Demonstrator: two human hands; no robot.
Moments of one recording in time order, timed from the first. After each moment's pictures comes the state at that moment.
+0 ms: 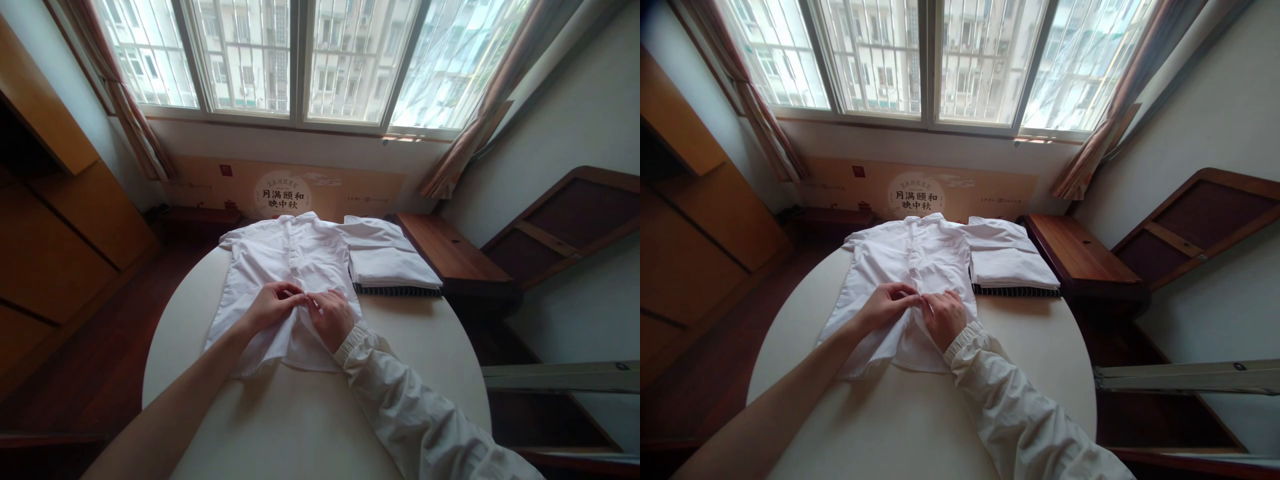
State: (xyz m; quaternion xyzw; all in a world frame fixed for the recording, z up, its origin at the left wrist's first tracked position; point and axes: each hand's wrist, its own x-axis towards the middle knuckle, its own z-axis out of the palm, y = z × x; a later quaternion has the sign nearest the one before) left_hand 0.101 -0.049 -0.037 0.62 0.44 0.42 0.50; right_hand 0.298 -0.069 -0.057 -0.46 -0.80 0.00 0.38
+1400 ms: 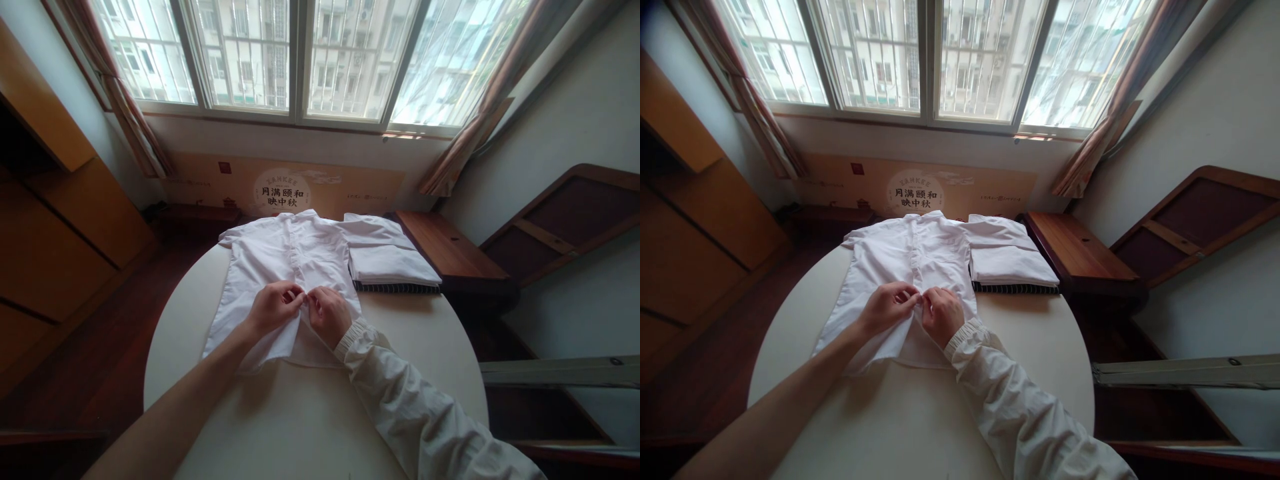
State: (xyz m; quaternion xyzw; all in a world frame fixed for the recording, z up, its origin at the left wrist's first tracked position) left_hand 0.107 -0.061 -0.035 0.74 0.49 0.38 0.27; right_hand 0.295 -0.073 -0.049 -0.47 -0.81 0.03 0.35
